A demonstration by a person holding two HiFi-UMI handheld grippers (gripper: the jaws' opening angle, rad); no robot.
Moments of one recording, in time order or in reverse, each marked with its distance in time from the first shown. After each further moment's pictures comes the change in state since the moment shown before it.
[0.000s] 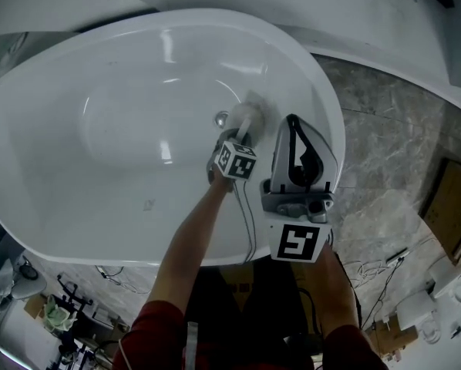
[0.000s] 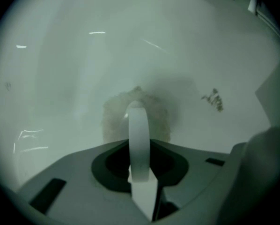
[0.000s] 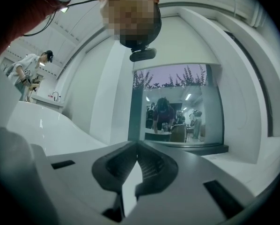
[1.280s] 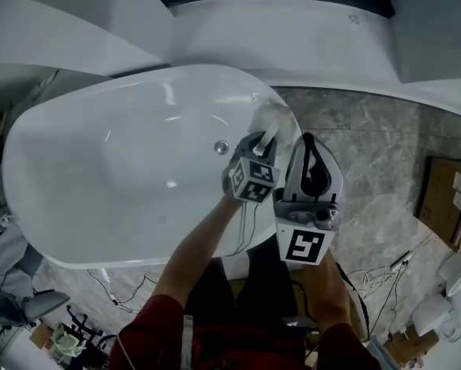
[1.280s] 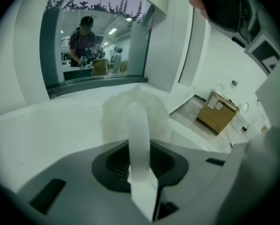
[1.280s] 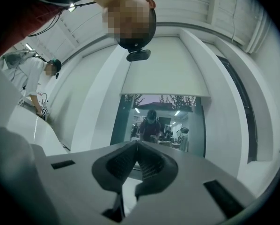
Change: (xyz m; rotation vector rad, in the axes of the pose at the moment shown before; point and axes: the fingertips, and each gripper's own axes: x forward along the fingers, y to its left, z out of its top) left arm -0.201 -0.098 0.186 0.216 -0.417 -0.067; right arm -0.041 -0.072 0.156 -0.081 -0.147 -0.159
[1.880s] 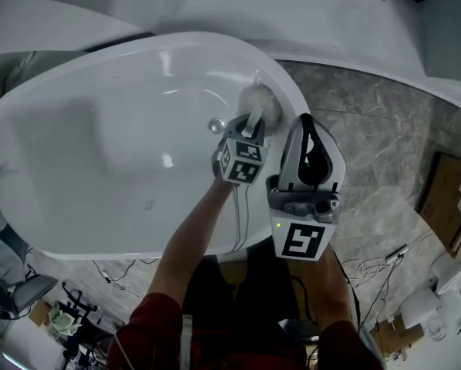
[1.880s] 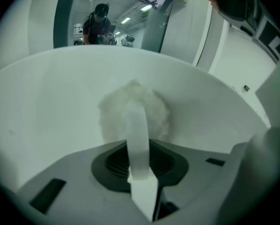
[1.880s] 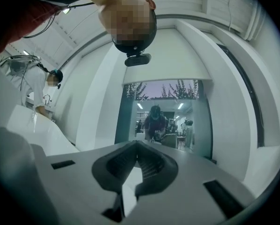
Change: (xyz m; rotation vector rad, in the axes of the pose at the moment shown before) left arm 0.065 0.034 -0.084 -0.126 0.097 0.050; right arm 0.015 0.015 -0.077 0.062 0.043 0.055
